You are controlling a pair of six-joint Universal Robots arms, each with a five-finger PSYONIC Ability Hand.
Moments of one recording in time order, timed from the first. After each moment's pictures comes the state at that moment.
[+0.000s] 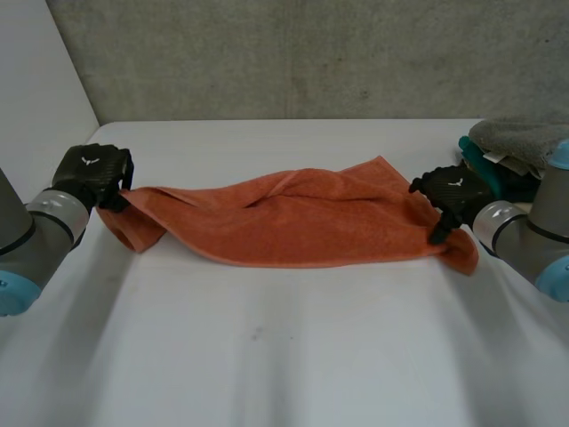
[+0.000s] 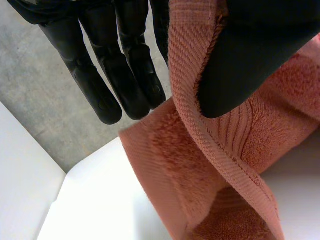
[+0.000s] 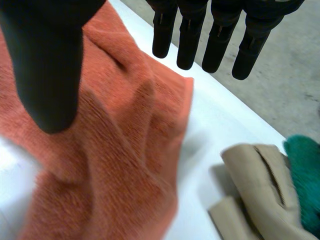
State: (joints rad) left arm 4.61 -2.00 -1.55 3.41 -1.36 3.45; right arm 1.71 -0.83 1.23 -0.06 1.20 2.65; left_hand 1.16 1.19 1.18 1.19 0.98; right_hand 0.41 0.42 0.42 0.40 0.21
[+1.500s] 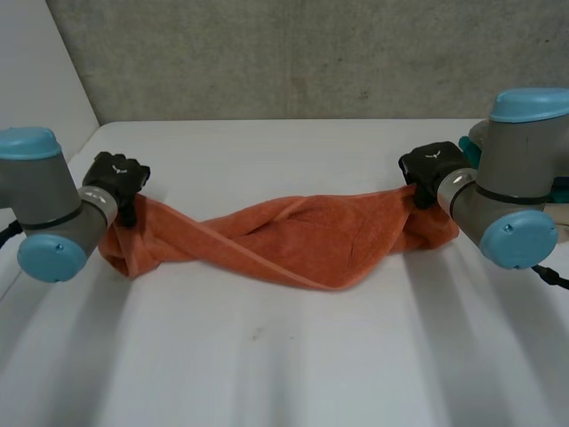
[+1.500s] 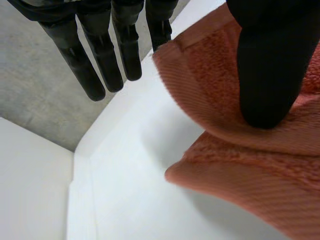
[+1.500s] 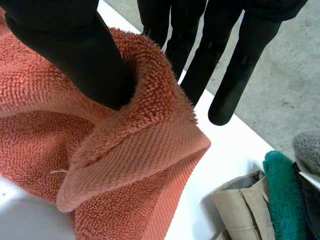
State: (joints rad) left arm 4.54 -2.33 -1.13 3.19 -1.52 3.80; right arm 1.91 -0.80 0.92 0.20 1.53 2.72; left_hand 0.49 0.52 0.52 0.51 0.34; right_hand 1.12 1.17 1.18 1.19 1.01
